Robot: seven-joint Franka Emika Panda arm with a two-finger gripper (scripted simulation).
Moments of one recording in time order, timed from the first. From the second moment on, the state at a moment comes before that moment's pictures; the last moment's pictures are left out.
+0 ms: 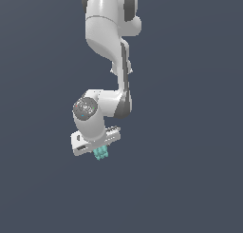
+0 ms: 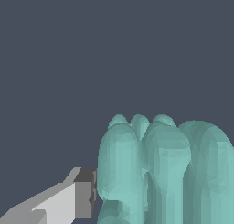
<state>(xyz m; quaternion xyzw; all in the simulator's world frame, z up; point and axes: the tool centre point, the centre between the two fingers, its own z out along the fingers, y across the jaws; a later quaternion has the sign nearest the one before) 0.079 -0.101 0.057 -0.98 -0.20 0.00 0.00</state>
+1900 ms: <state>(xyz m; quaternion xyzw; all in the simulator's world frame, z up) 0.001 0.183 0.306 -0.98 -0.20 0.00 0.00</state>
